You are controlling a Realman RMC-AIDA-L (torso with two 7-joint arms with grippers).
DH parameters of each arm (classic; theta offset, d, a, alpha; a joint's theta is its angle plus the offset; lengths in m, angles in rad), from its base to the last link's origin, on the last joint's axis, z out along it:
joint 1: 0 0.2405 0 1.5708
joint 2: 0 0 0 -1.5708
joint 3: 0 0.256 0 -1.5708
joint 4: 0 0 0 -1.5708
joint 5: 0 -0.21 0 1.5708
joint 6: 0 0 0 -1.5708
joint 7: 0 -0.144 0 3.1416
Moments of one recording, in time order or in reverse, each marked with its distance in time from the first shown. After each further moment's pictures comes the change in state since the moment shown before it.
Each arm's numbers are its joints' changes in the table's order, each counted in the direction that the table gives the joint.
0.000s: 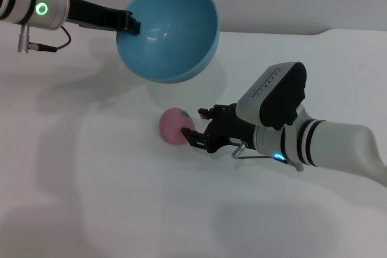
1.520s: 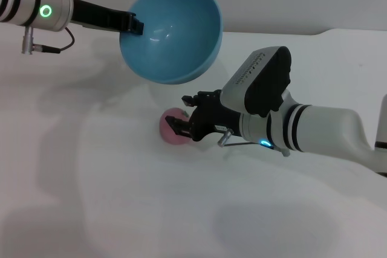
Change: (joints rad) left arm 0.000 0.011 -0.002 -0.005 0.000 -0.012 -0.025; right arm 0.057 0.000 0.036 0.020 0.029 0.004 0.007
